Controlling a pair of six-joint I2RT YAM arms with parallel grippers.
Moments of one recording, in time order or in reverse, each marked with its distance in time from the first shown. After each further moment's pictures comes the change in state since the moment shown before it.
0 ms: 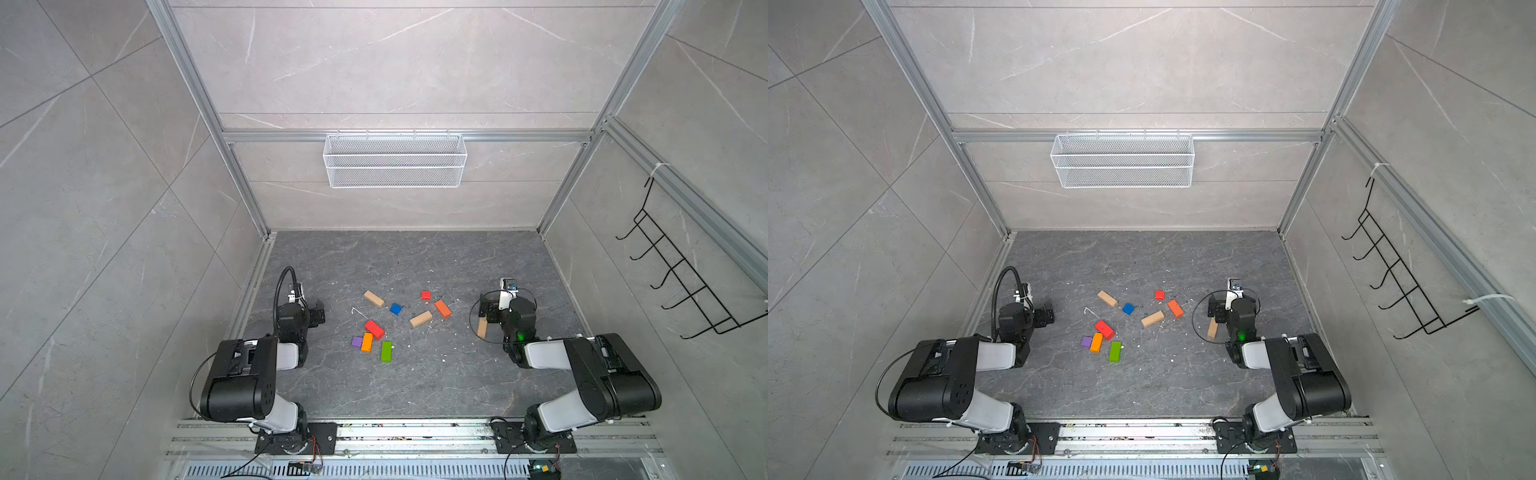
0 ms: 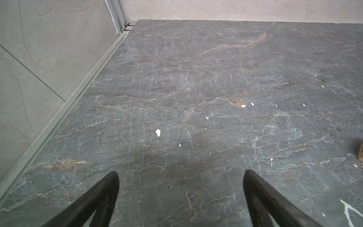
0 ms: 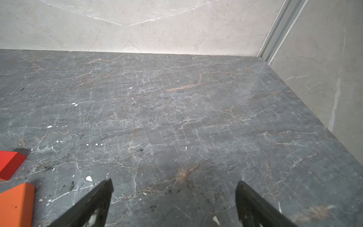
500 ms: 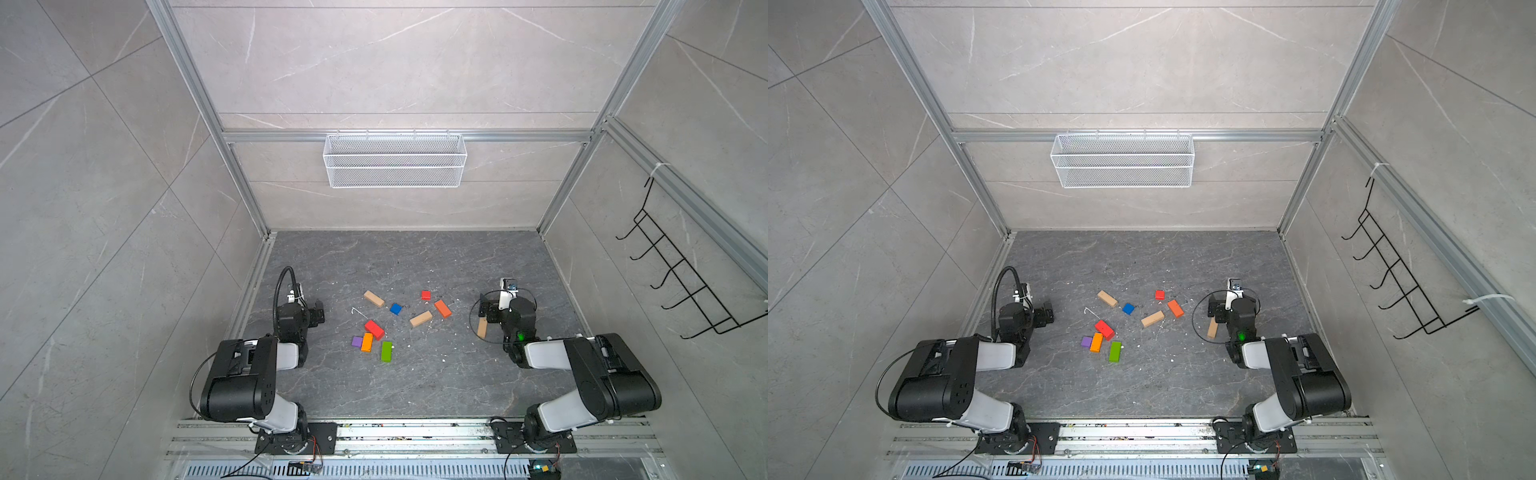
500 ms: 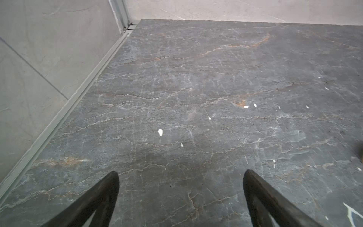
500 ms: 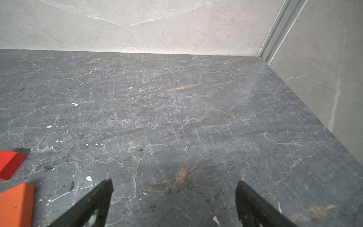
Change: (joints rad) left arm 0.002 0.000 0.000 0.000 -0.030 -0.020; right arm 0.000 0.000 0.000 0.000 0.000 0.000
